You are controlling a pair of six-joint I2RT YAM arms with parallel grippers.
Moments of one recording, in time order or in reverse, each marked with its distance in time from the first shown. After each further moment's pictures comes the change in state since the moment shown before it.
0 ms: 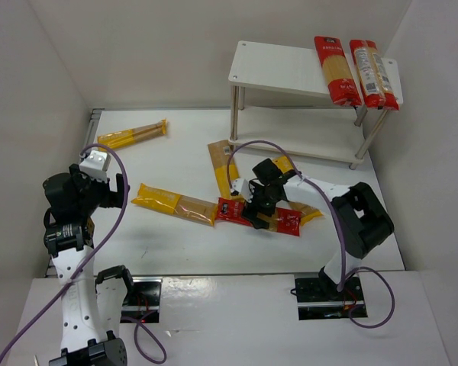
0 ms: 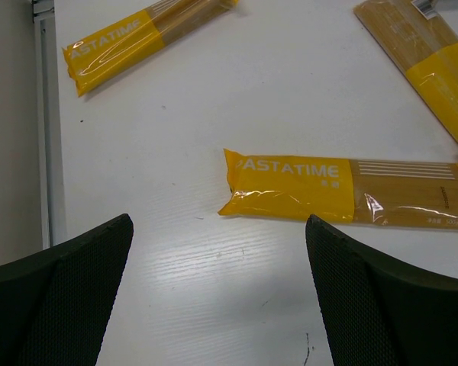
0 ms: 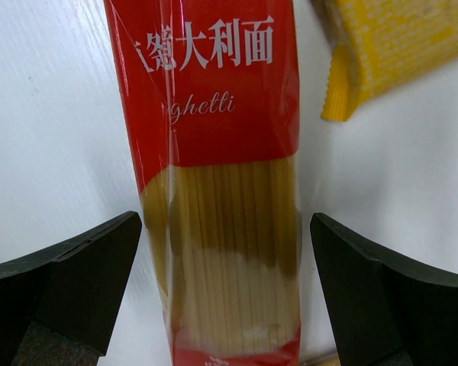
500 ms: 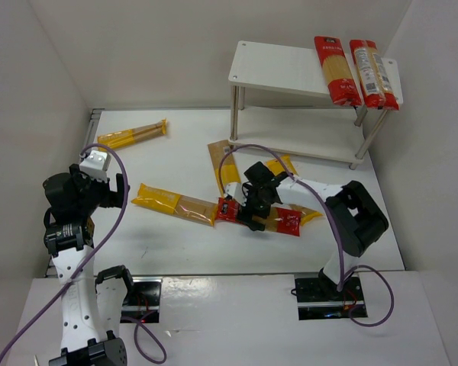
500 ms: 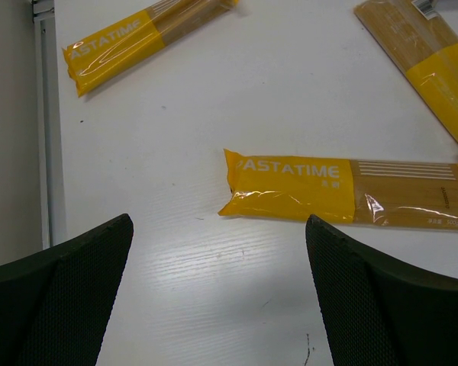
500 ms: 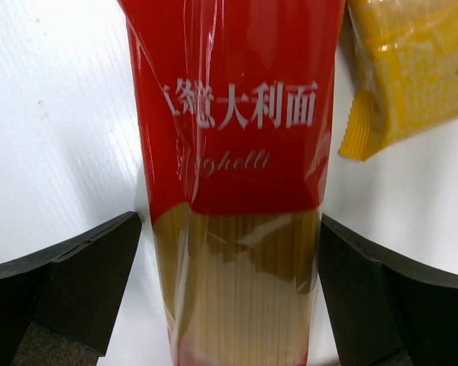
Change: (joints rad) left arm 0.000 0.002 -0.002 0.004 0.000 0.000; right arm 0.067 0.043 0.020 0.005 0.051 0.006
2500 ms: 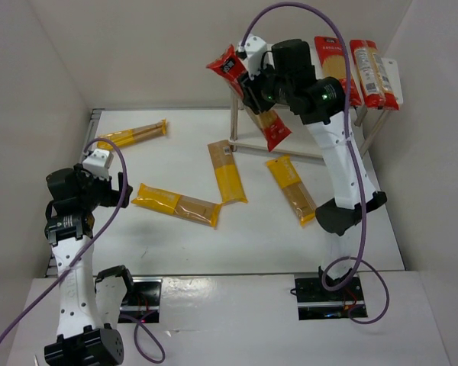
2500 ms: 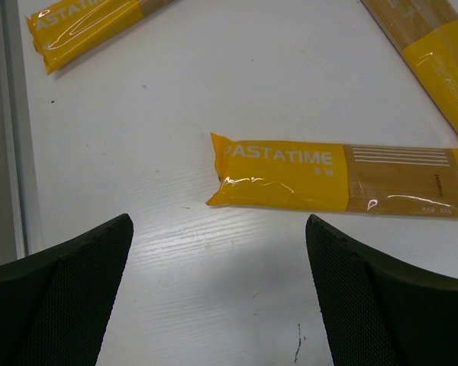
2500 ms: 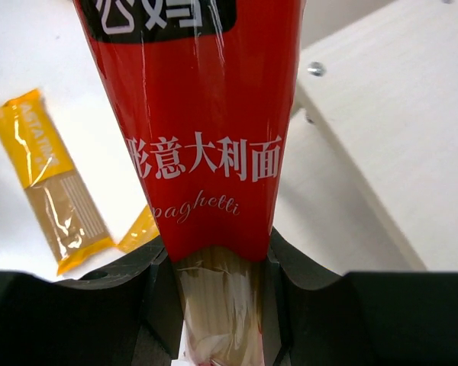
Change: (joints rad) left arm 0.000 0.077 0.000 -0.016 0.020 0.000; right arm -0.069 0.223 1.621 -0.634 0.176 0.367
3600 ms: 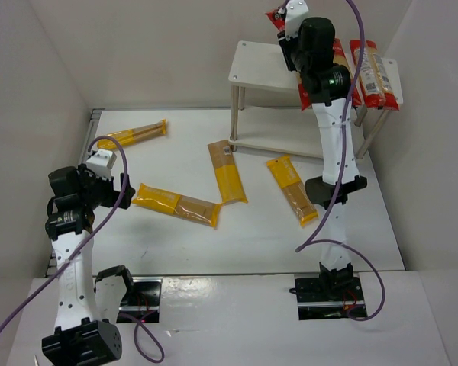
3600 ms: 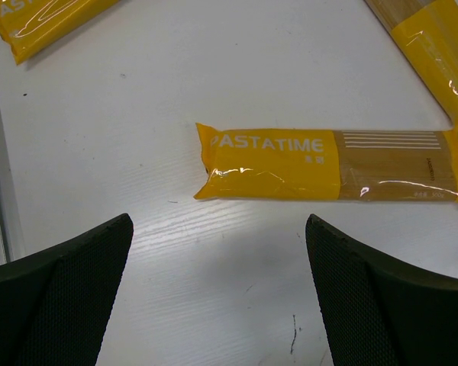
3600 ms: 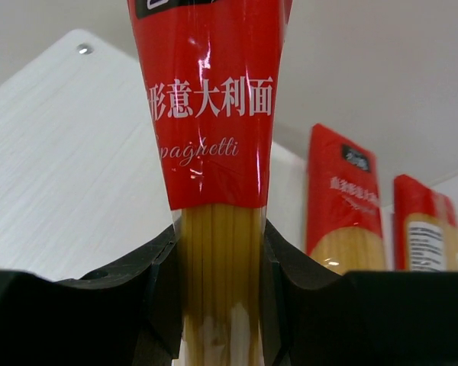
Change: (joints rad) left arm 0.000 0.044 0.000 -0.022 0.038 0.028; right arm -0.256 0.346 0.482 0.146 0.323 -0.076
